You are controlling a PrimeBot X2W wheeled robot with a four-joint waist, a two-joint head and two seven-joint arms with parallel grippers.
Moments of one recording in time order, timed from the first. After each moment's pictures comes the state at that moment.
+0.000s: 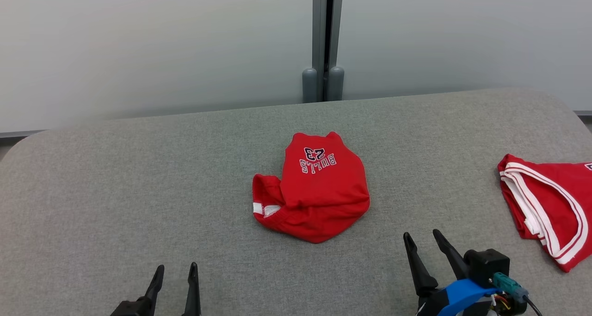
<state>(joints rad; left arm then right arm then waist) 0.07 0.05 -0.08 0.40 -0.20 -0.11 -0.26 -0.15 -0.05 0.14 0.55 0.23 0.13 -0.26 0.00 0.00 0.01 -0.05</state>
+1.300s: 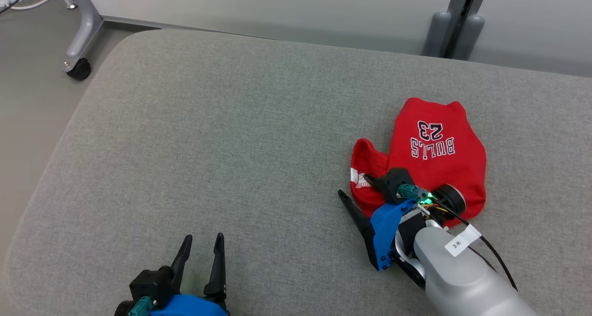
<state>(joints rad) -0.04 0.05 -0.20 0.44 -0.33 -0.10 -0.26 -0.70 -0.05 0.61 1.04 0.28 0.13 -0.18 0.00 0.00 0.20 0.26</state>
